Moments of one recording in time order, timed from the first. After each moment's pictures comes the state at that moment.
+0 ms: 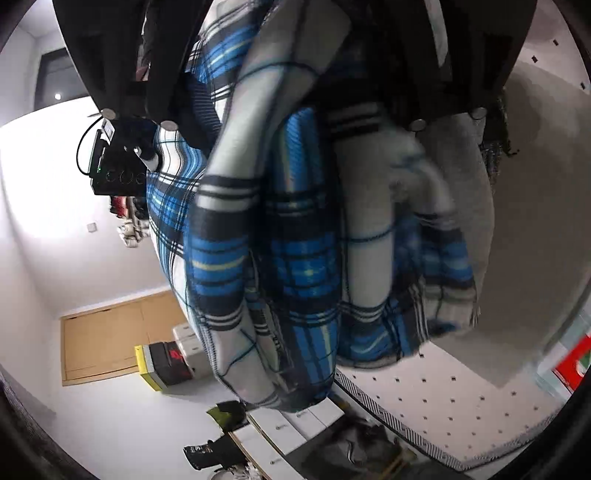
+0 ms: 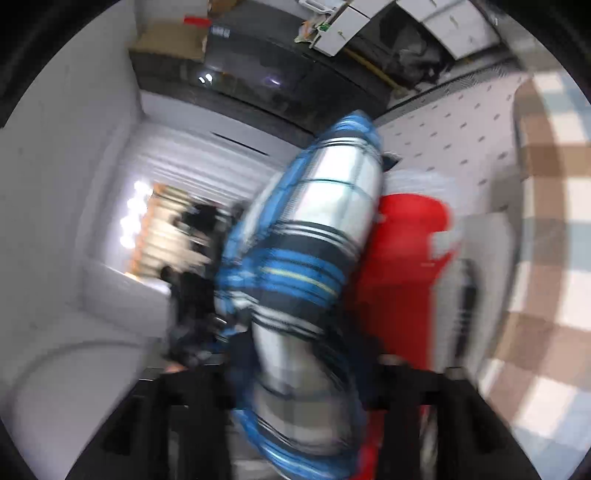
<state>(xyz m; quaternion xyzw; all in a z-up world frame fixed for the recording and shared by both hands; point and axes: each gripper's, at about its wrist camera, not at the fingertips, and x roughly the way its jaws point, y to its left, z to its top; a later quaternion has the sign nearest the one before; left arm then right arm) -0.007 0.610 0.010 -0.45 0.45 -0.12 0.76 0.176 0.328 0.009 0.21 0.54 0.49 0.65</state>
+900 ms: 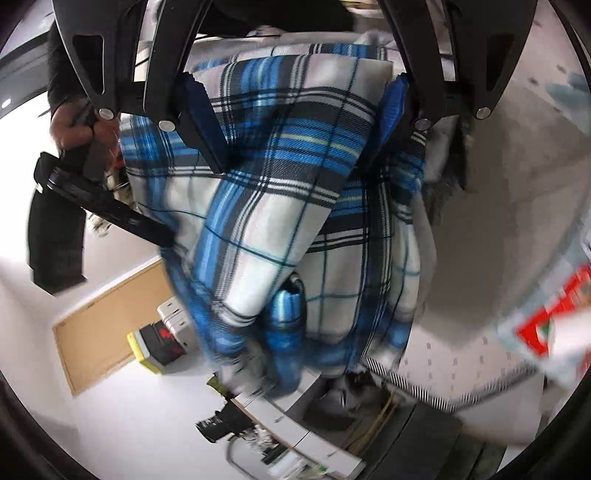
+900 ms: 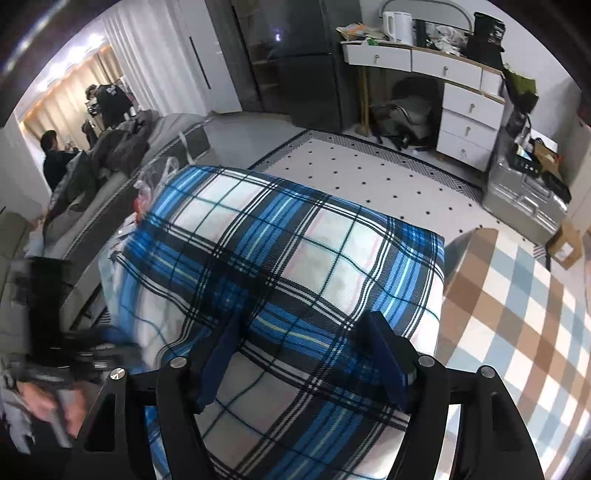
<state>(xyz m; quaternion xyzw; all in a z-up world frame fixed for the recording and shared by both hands) -0.042 0.594 -0.001 -0.39 0.39 -0.04 0.83 0.147 0.421 0.040 -0.14 0.46 0.40 0.78</state>
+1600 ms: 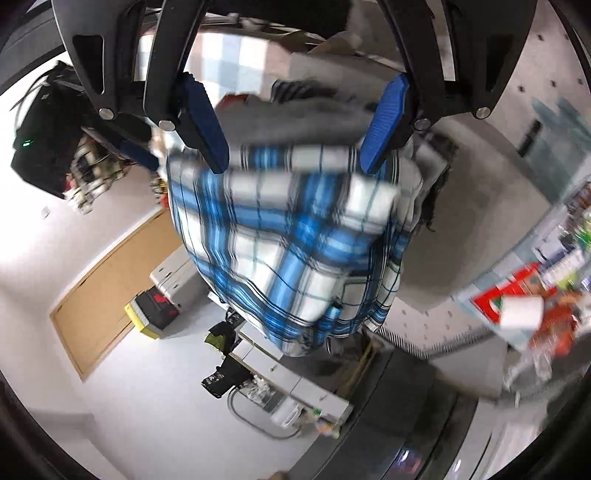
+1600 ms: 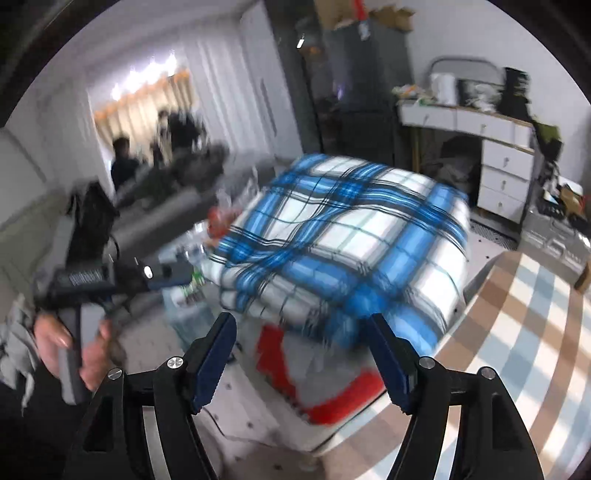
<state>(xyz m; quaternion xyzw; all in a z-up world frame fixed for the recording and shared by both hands) -0.136 0.519 0.031 -0.32 0.30 0.06 0.90 0.003 0.324 0.054 -0.08 0.33 0.52 0.79</state>
